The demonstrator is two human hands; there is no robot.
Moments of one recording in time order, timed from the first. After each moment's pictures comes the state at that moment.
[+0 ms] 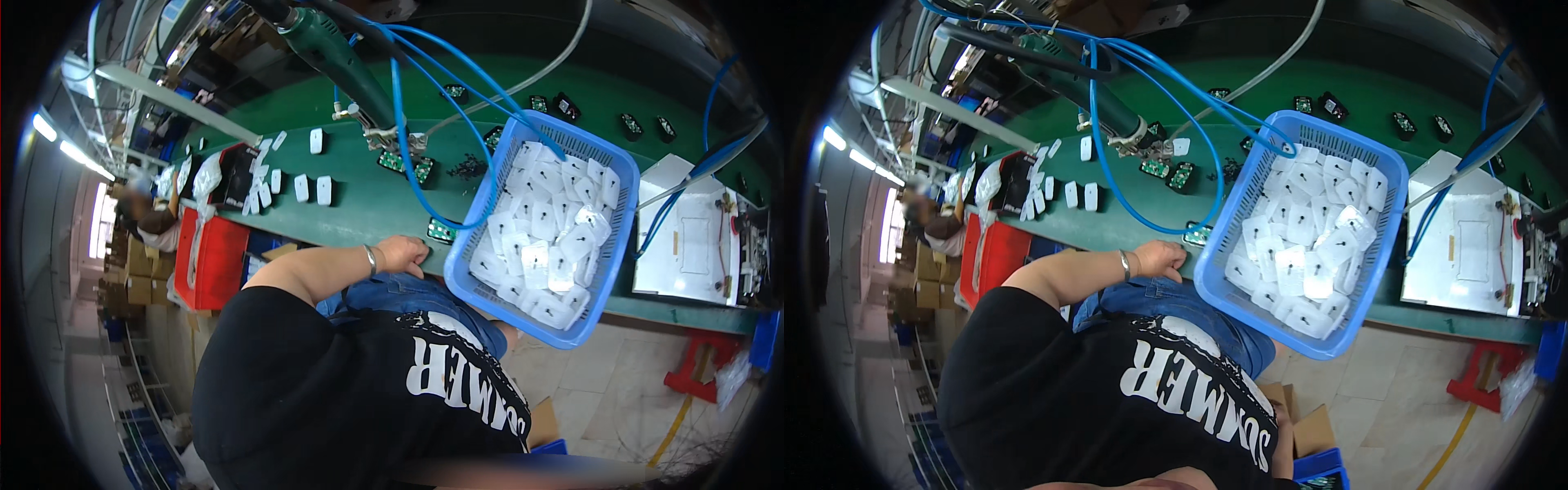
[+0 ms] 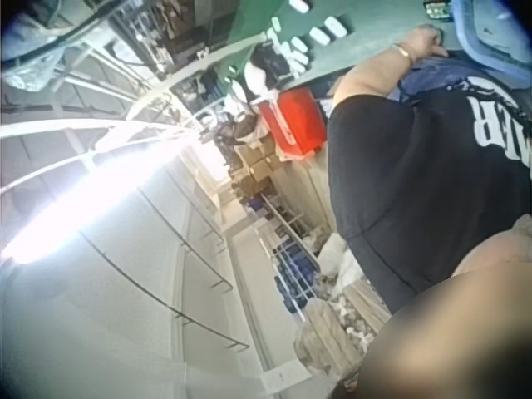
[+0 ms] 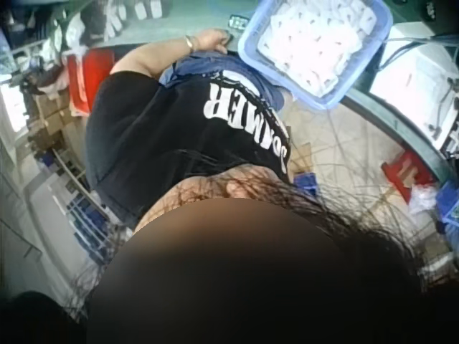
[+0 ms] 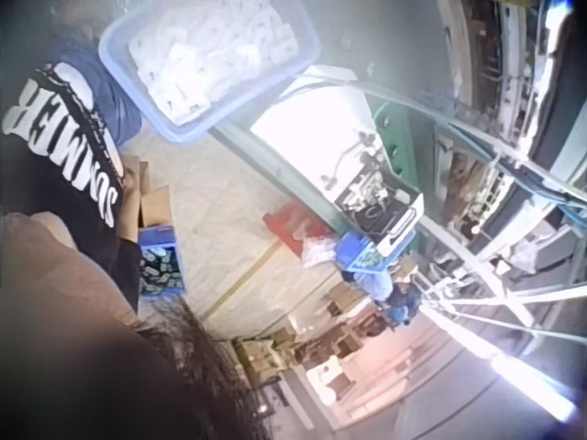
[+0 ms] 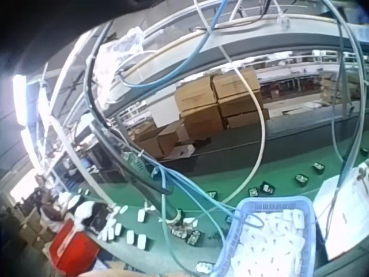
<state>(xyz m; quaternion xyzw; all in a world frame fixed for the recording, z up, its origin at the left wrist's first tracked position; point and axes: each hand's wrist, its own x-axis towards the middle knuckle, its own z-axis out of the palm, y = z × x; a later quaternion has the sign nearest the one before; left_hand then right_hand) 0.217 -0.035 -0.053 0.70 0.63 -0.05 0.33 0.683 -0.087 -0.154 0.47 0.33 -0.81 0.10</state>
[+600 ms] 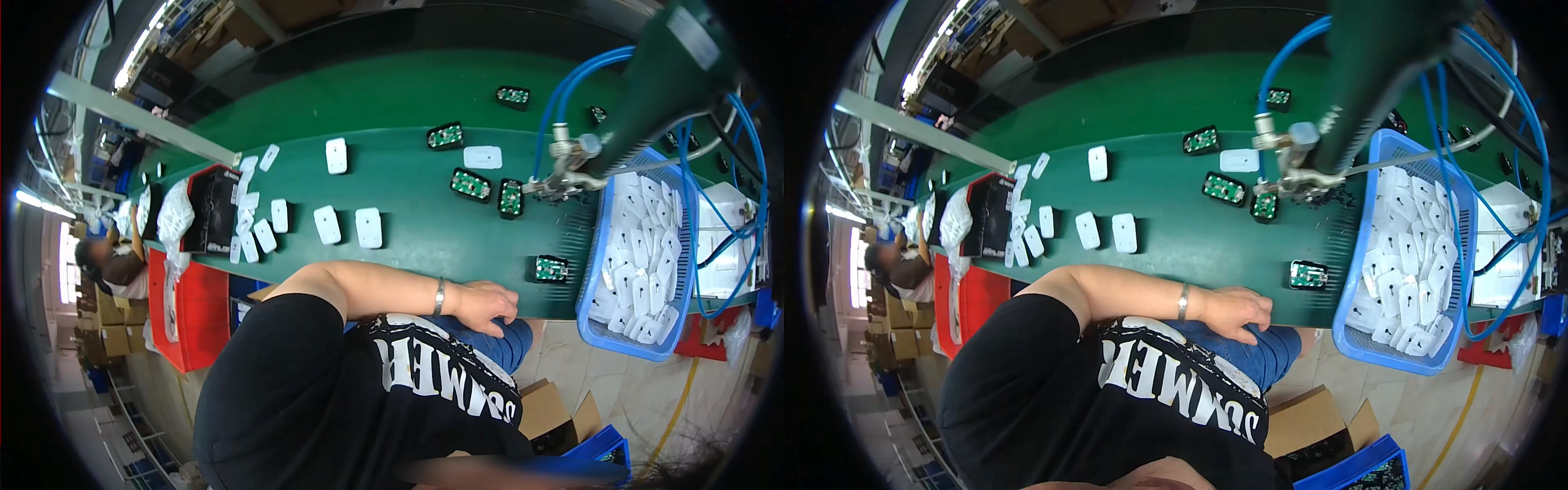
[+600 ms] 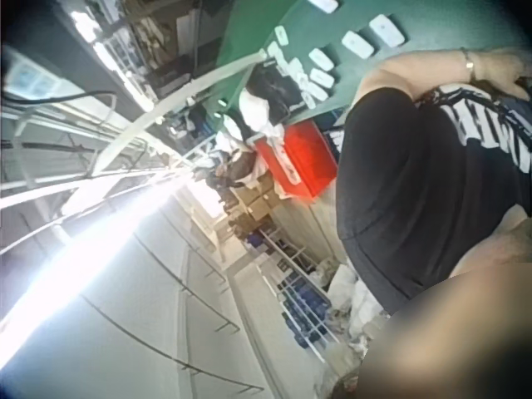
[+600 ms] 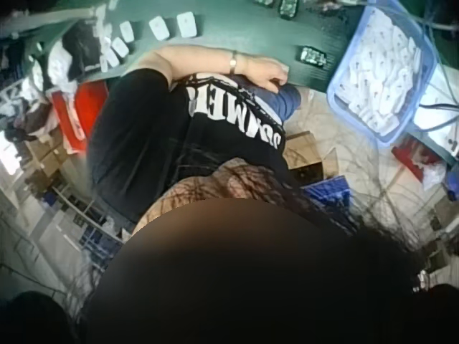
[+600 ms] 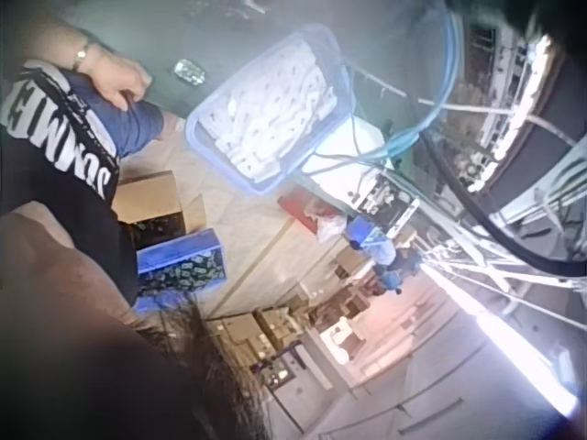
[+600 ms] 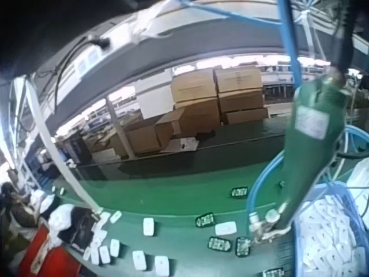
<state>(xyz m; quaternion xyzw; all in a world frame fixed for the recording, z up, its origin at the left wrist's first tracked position) 0.160 -0.042 -0.077 0.83 0.31 0.13 0.46 0.457 -0.140 -0.227 0.35 0.65 -0.67 0.08</state>
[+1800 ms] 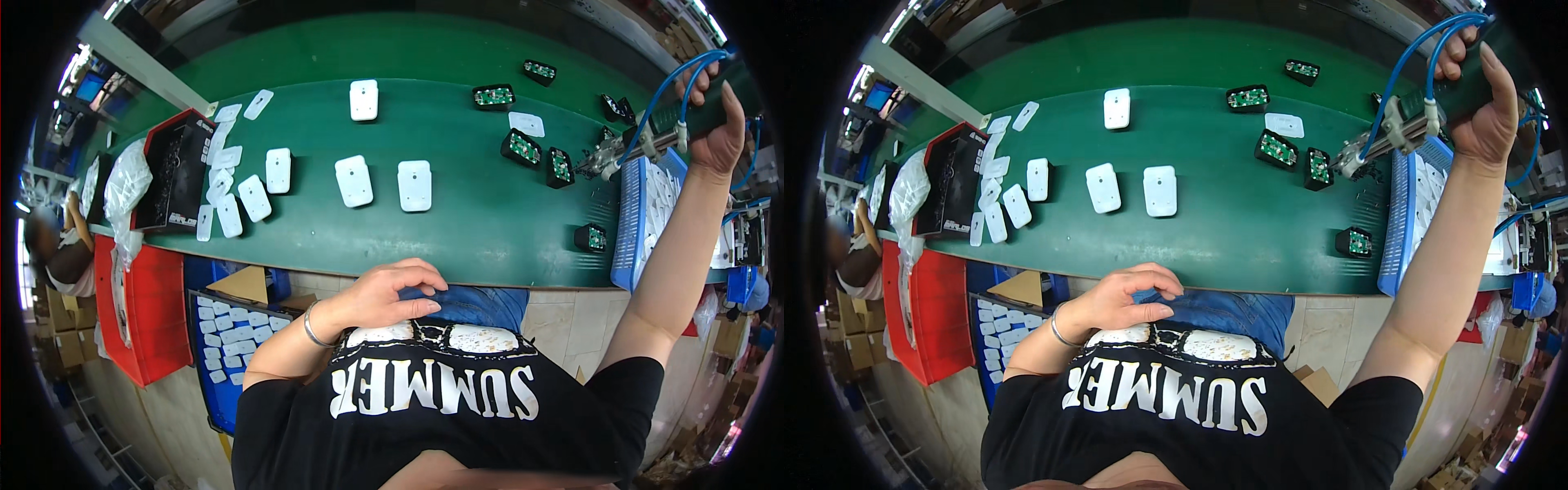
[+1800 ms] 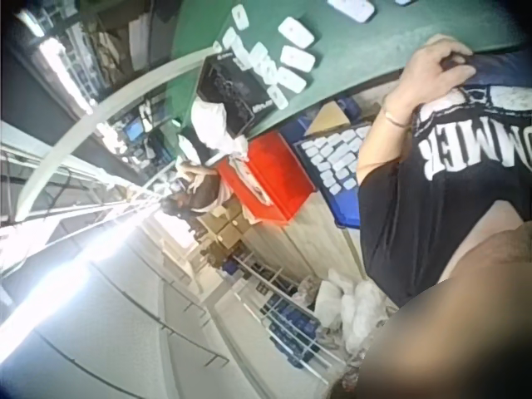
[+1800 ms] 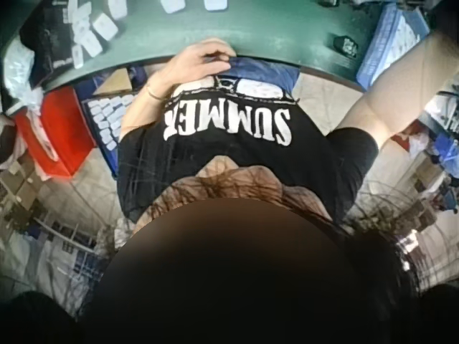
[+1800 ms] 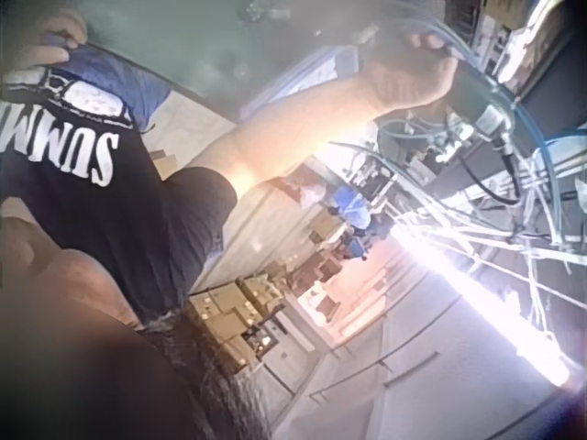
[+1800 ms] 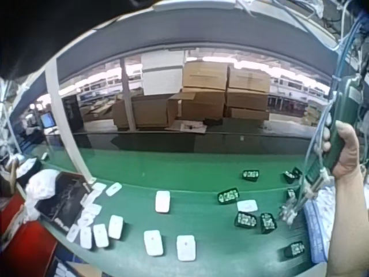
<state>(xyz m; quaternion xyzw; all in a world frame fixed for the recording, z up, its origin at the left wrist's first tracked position) -0.016 -0.203 -0.042 0.61 0.47 0.41 0.49 0.241 0.132 0.147 -0.03 0.65 -0.68 -0.34</state>
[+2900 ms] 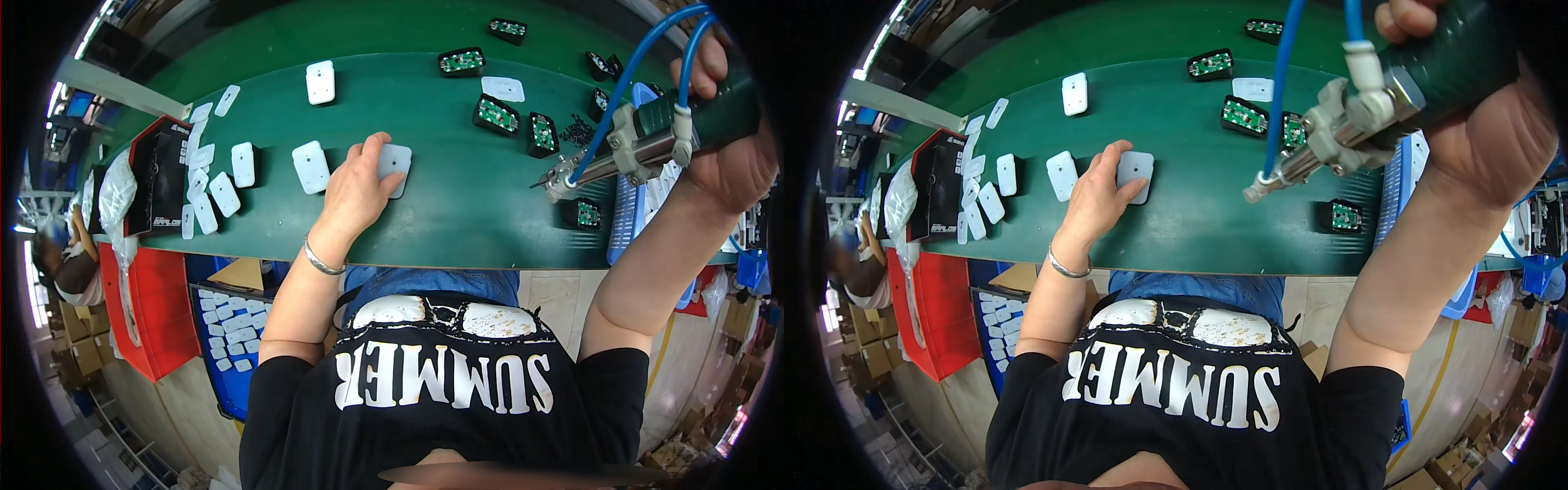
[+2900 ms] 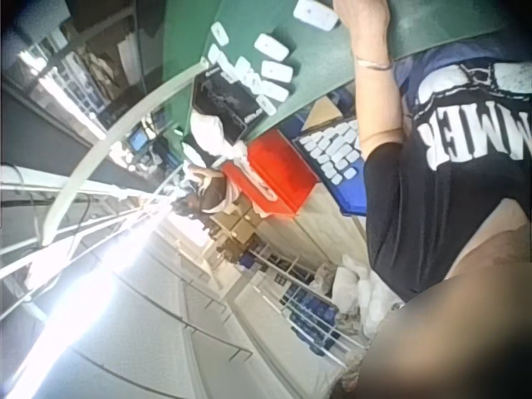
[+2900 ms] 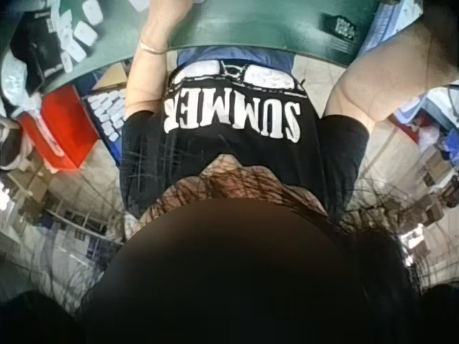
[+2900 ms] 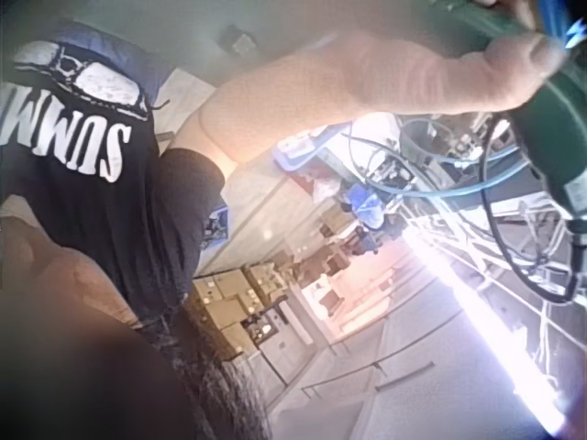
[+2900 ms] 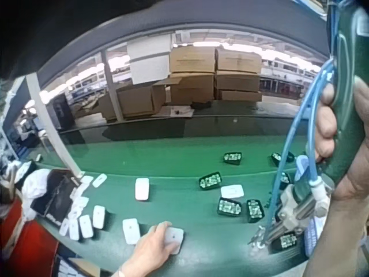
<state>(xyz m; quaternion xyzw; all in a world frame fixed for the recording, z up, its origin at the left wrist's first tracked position) -0.014 -0.109 -0.054 0.53 0.80 0.23 0.17 0.208 0.051 0.152 0.09 0.58 -0.70 -0.40</state>
